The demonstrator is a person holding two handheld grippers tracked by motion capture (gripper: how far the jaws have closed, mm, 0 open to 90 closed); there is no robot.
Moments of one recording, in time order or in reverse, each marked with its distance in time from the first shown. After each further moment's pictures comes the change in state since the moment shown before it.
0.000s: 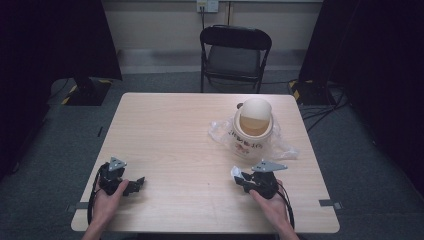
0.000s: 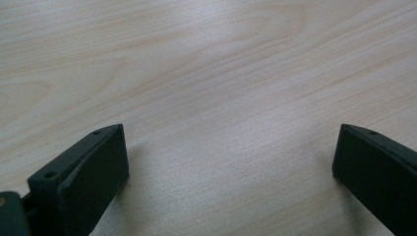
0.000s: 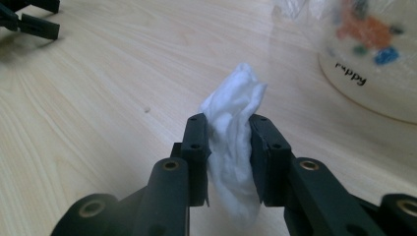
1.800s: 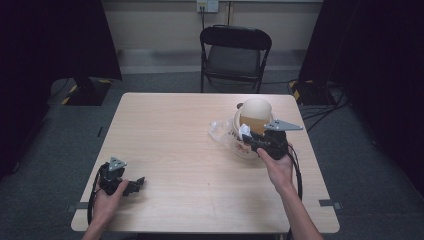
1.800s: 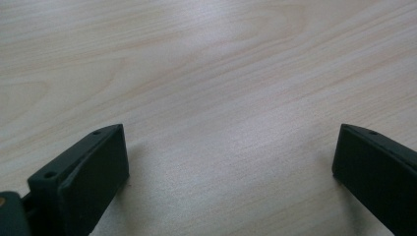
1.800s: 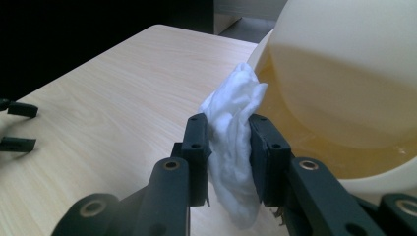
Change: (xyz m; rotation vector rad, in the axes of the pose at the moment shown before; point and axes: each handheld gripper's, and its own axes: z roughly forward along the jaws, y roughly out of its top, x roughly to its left) left arm 0.000 0.000 0.000 0.004 0.001 0.007; right arm -0.036 0.105 -0.027 -0.169 -0.093 0.021
